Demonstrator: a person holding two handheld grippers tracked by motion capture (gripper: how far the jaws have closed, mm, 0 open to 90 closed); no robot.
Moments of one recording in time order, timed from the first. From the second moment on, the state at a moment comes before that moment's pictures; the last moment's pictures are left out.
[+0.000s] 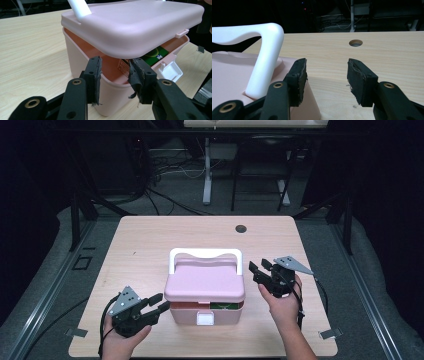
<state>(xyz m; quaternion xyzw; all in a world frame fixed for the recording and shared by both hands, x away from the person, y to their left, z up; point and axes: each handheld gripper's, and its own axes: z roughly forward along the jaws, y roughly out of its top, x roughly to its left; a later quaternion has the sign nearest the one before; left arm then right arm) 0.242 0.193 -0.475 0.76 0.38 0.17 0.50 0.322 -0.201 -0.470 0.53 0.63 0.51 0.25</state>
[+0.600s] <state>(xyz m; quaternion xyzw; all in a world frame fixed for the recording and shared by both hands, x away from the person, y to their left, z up) 0.240 0.194 -0.490 0.77 0.39 0.15 0.49 0.323 -0.201 -0.472 0.53 0.63 0.51 0.25</state>
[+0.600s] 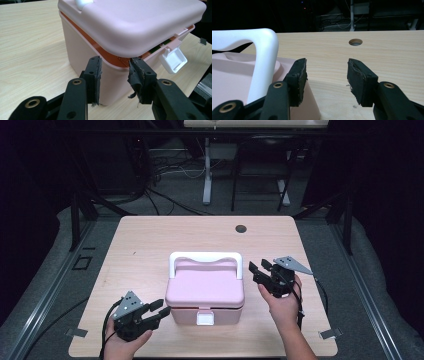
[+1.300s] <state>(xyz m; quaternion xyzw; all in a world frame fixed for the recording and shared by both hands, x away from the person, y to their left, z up) 0.237 0.204 -0.495 0.76 0.40 0.16 0.48 0.323 -0.204 -0.473 0.53 0.63 0.51 0.25</state>
